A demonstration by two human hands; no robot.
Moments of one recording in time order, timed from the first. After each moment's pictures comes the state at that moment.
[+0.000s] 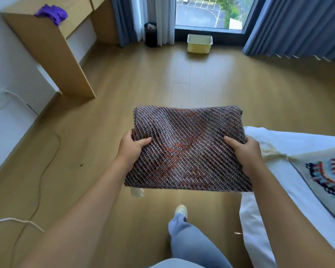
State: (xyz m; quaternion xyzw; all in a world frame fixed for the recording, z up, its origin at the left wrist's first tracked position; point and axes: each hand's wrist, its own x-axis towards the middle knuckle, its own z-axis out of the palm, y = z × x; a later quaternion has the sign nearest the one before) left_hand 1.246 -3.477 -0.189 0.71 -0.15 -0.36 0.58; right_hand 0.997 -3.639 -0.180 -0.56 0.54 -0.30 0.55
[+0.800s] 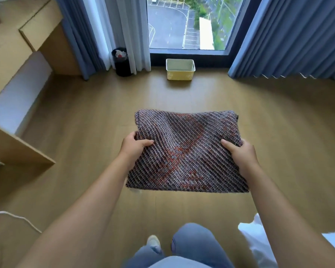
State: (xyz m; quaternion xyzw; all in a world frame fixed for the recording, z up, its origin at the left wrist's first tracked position) left_hand 1.597 -4.037 -0.177 0.69 -0.17 -0.46 0.53; right_hand 1.326 -4.155 -0.177 -0.51 0.61 -0.31 0.53
